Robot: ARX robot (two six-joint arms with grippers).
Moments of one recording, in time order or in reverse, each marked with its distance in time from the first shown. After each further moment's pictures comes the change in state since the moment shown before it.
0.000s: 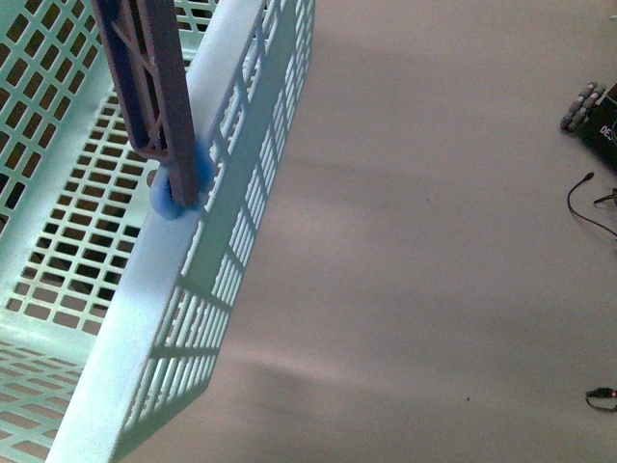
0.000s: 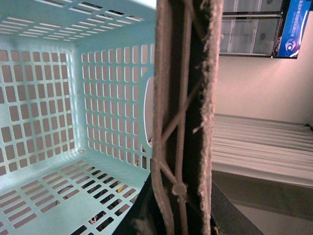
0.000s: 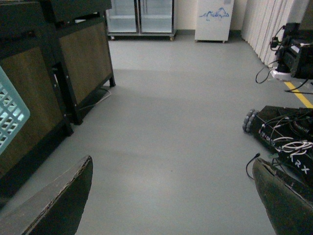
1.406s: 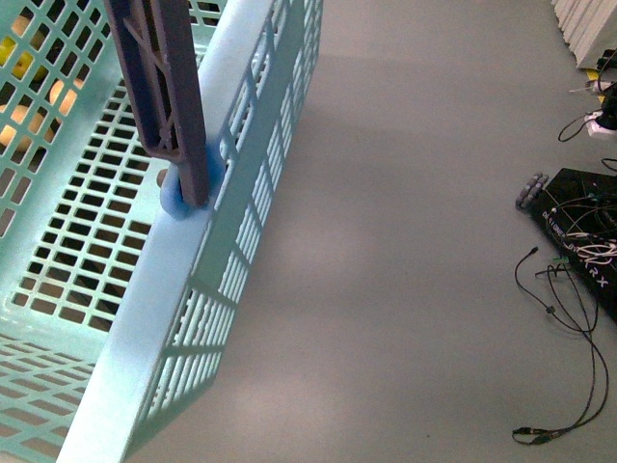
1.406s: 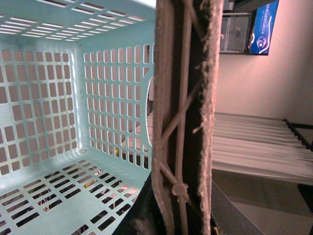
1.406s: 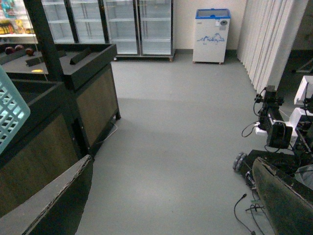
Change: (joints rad) left arm -0.003 0.000 0.002 0.000 0.001 -0.001; right arm 0.000 0.000 0.000 0.000 0.003 0.000
